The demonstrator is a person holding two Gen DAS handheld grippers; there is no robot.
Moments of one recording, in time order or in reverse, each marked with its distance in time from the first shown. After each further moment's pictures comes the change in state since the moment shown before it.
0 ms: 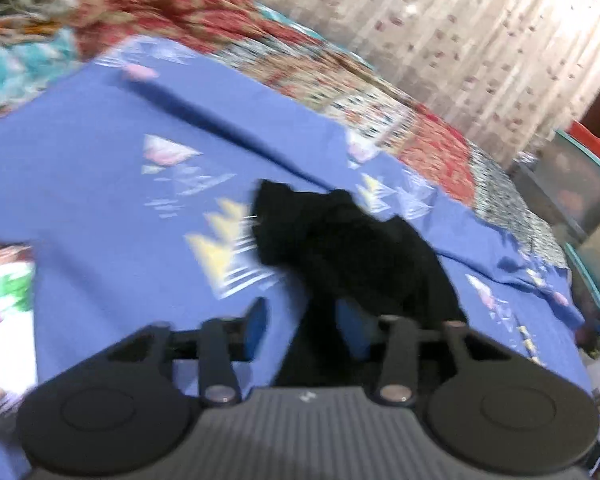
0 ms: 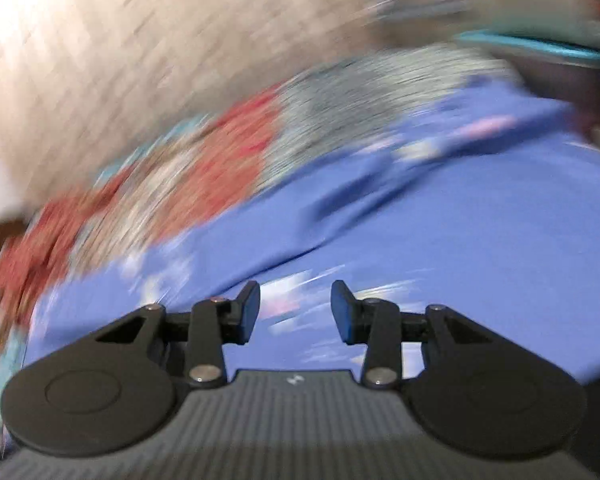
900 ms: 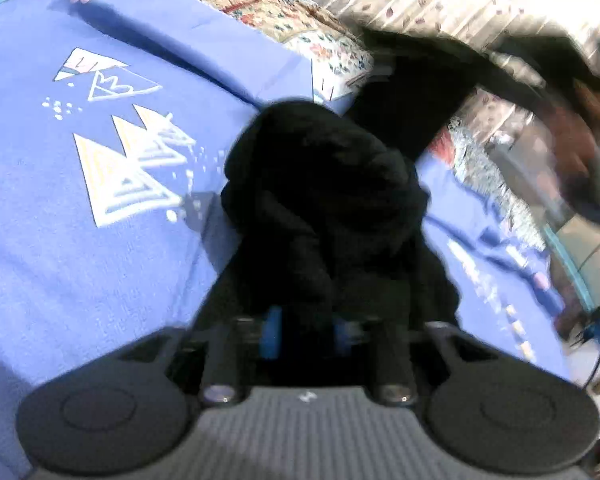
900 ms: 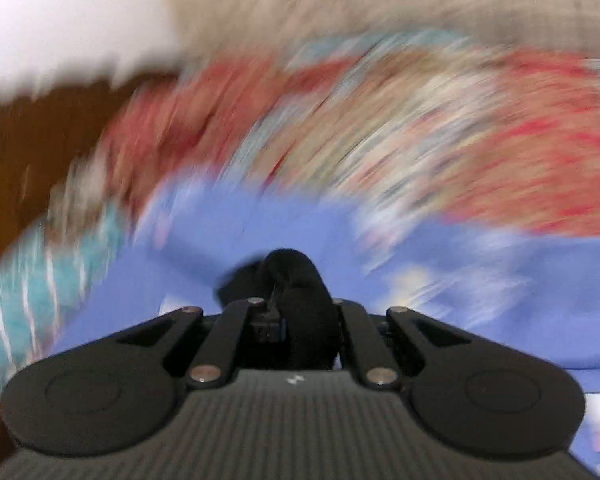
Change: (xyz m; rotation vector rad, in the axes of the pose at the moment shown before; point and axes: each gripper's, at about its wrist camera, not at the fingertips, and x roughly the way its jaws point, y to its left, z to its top) left arm 0.085 -0.007 -0.047 -0.057 0.052 -0.126; right arm 0.185 0.188 0.064 -0.270 0.165 0.377
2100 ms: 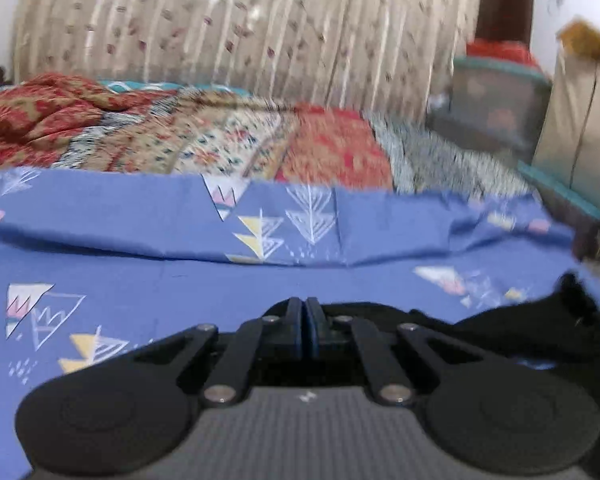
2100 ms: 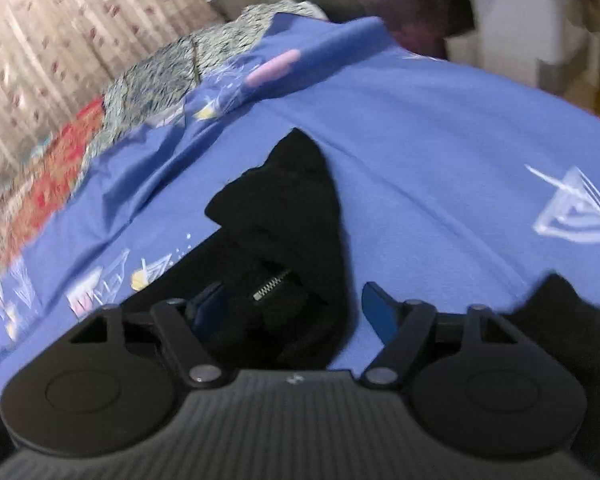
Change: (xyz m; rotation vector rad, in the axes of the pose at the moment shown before) left arm -0.017 -0.115 0.033 0.496 -0.136 0.048; right arm -0.261 -0.248 -0.248 0.616 -0.164 -0.738
